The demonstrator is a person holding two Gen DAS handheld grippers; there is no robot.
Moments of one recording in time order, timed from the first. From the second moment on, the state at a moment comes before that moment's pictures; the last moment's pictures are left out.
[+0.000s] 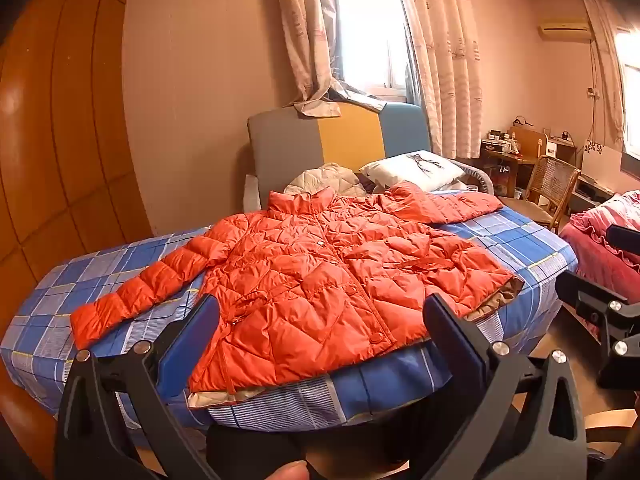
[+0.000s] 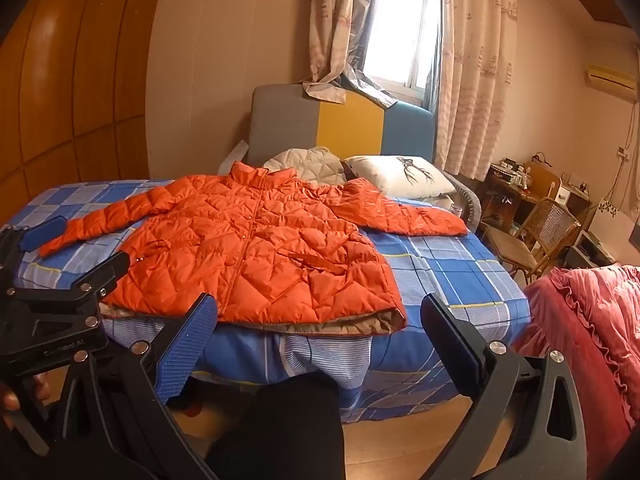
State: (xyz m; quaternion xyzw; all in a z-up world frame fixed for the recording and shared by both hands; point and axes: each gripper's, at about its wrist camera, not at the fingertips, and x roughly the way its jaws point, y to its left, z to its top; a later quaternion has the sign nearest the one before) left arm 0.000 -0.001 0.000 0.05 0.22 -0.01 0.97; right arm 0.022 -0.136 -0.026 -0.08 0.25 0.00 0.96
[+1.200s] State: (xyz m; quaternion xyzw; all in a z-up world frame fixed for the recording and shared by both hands) left arm 0.003 0.003 0.002 0.04 0.23 -0.02 0.97; right arm 0.021 -0.146 -0.025 -0.08 0.26 -0.01 0.96
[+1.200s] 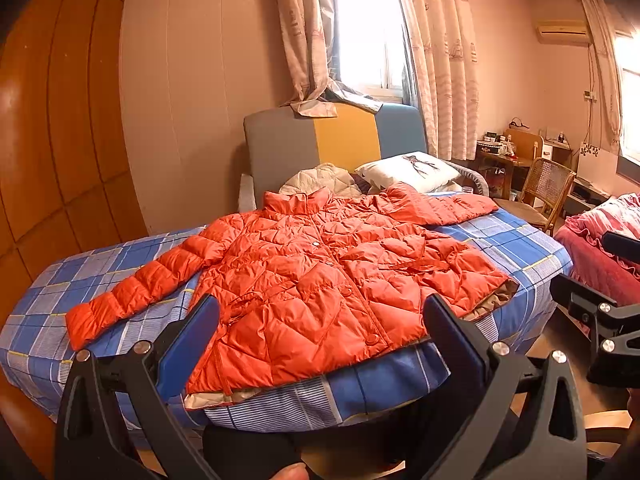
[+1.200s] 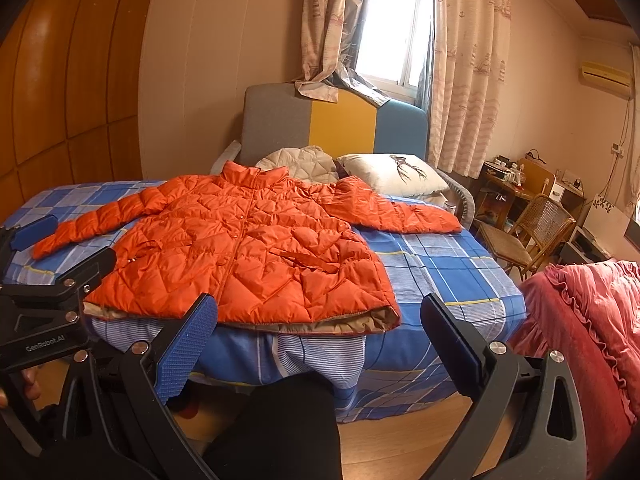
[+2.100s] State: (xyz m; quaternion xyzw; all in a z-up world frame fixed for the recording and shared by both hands) left arm 0.001 0.004 0.003 0.04 0.23 -0.03 0.97; right arm 0.020 -0.145 -0.025 -0.08 0.26 -0.01 0.96
